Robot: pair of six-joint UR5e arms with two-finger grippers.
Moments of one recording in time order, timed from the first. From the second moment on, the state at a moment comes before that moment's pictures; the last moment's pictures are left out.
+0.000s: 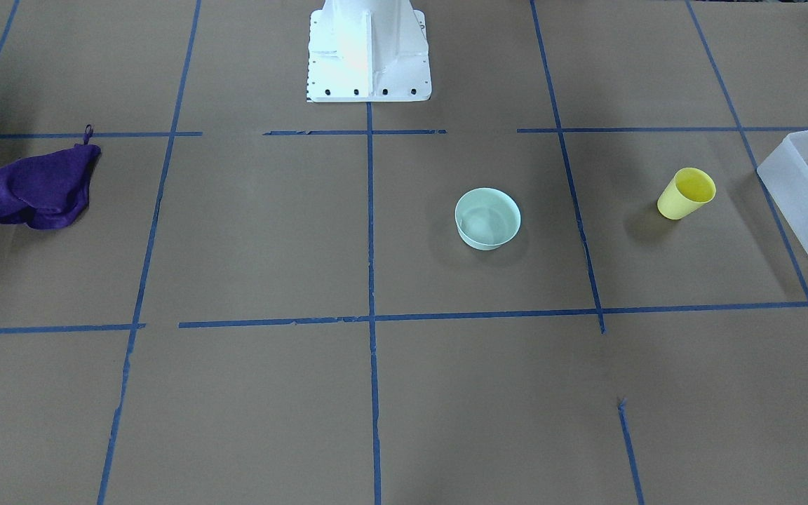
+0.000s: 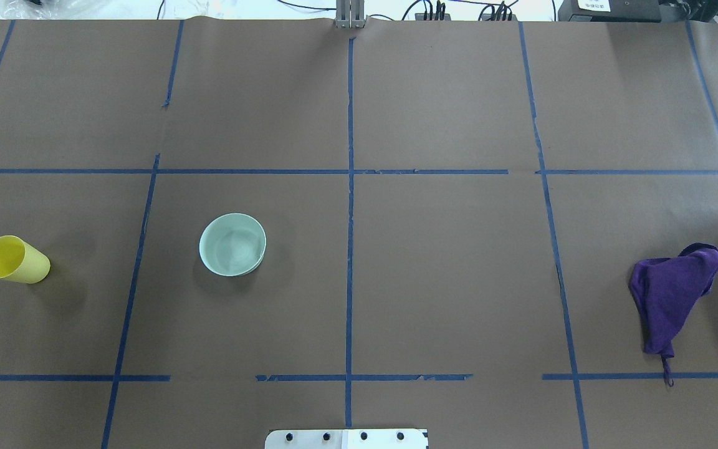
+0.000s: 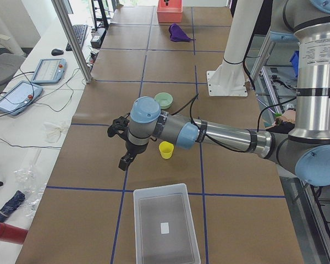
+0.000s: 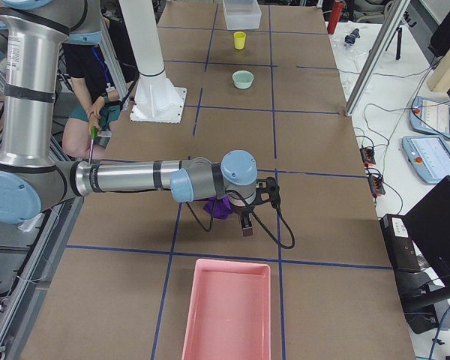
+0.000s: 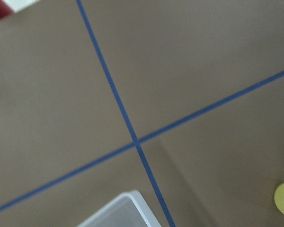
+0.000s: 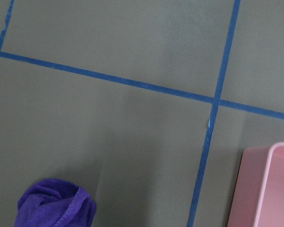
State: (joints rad) left arm -1.58 -1.53 -1.78 -1.89 -2.31 0.23; right arm 1.51 -1.73 1.82 -1.41 2.42 0.00
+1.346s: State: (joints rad) left arm -1.00 -1.29 -1.69 -2.79 -2.03 -0.75; right arm 1.51 -1.72 1.81 -1.29 2.42 0.06
